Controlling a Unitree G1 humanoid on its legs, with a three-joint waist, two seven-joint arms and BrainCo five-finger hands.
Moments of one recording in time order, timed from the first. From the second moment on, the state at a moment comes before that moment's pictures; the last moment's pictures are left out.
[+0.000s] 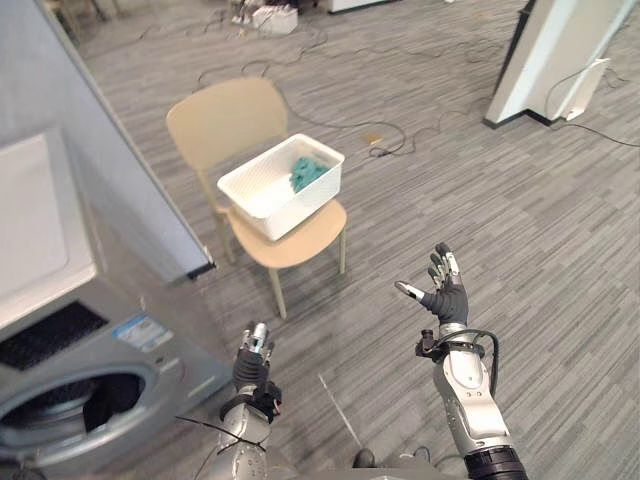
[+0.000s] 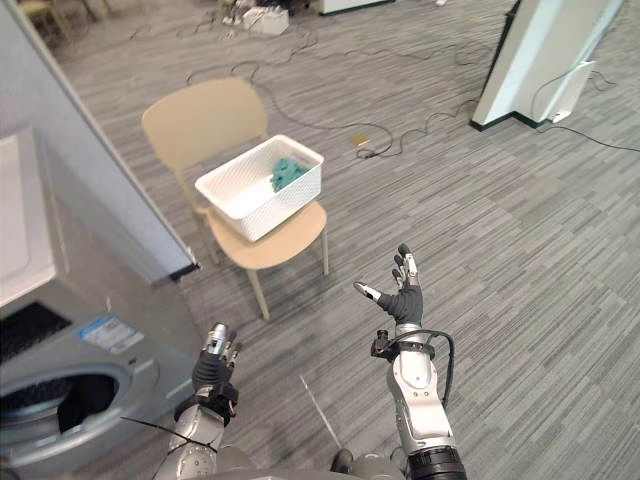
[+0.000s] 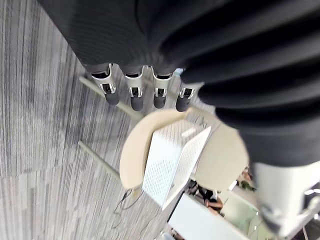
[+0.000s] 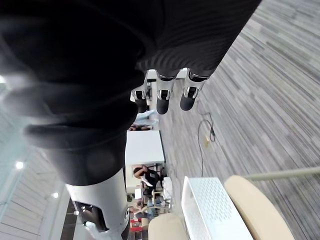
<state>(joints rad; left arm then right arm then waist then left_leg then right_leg) 0.24 -0.03 -0.08 0.29 -0.66 -0.20 0.04 0.02 -0.05 0.10 0.07 0.07 -0.21 -0.22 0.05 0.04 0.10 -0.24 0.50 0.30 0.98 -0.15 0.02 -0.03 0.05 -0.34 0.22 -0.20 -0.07</state>
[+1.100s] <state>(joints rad) 0.24 0.03 -0.11 0.36 -0.57 -0.18 0.04 -0.19 -0.12 0.05 0.25 -0.33 -0.06 -0.19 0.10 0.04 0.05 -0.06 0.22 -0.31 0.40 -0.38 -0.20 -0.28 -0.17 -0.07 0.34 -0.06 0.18</state>
